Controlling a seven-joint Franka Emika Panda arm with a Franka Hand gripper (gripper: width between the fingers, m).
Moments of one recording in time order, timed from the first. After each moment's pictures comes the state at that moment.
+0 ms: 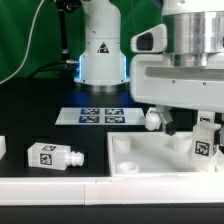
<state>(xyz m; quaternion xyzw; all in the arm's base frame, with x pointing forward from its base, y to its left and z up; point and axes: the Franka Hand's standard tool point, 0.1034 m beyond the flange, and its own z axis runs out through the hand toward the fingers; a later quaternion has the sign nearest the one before) 0.641 0.085 0.075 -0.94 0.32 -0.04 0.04</state>
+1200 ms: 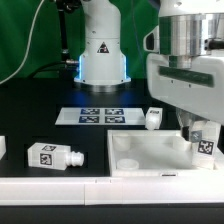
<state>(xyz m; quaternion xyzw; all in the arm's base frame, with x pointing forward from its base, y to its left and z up) 0.640 0.088 0.074 -0.75 0.66 -0.02 0.05</state>
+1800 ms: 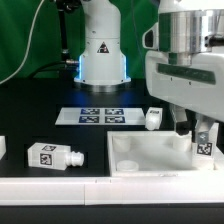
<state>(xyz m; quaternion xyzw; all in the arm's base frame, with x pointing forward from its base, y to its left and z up) 0.646 0.086 0.081 -0.87 0.50 -0.02 0.04</state>
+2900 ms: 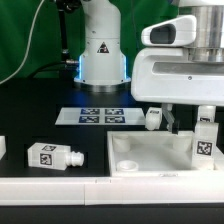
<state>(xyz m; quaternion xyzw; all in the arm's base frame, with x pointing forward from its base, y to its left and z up) 0.647 0.102 0.083 -0.99 0.16 -0.03 0.01</state>
